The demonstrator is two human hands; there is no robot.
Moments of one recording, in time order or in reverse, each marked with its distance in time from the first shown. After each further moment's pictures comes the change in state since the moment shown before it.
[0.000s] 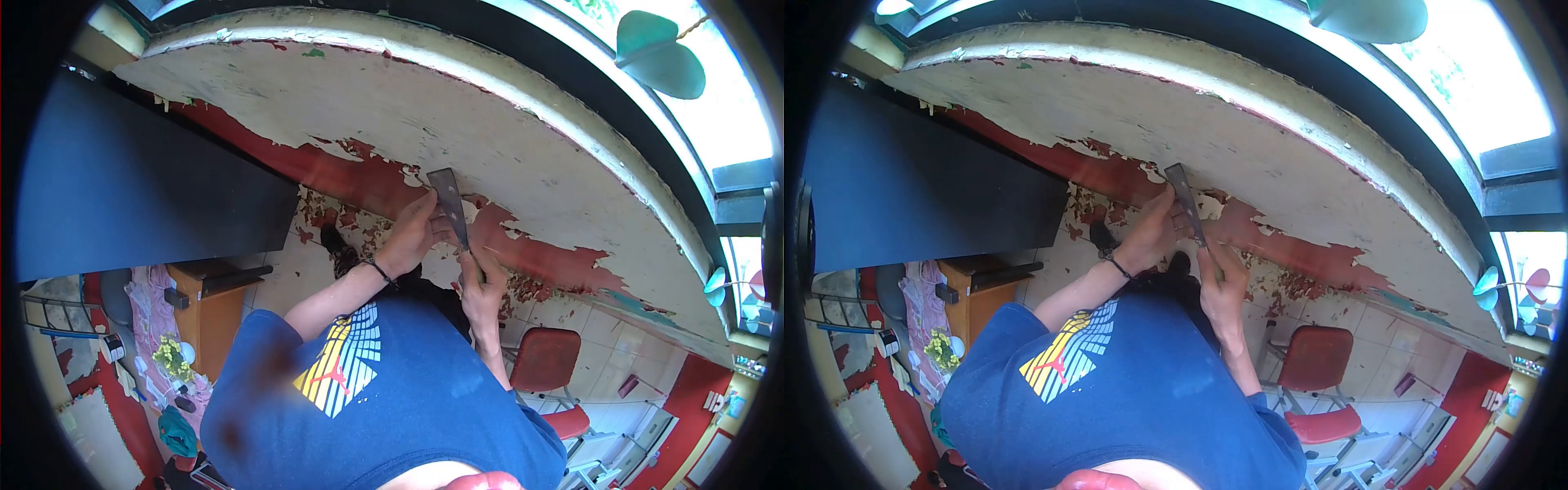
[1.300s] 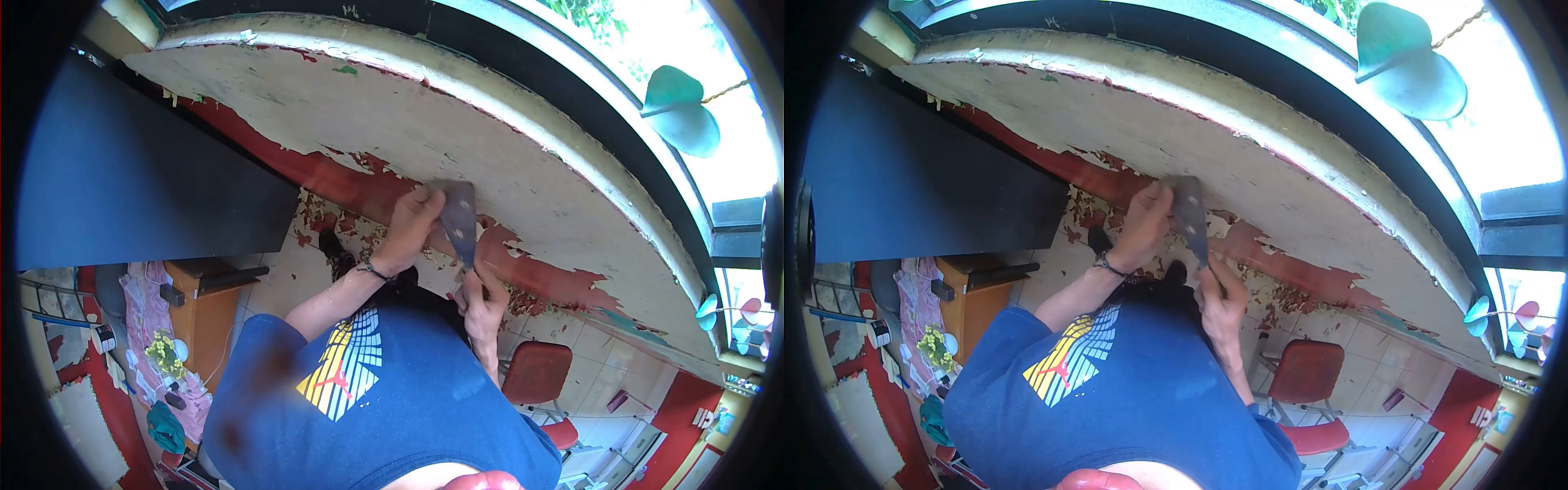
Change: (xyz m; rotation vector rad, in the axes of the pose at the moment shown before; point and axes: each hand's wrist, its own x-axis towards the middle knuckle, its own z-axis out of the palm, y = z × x) left_hand 0.002 0.035 0.016 0.159 0.059 0.362; right_hand -0.002 -0.023 0.009 0.346 -0.058 0.133
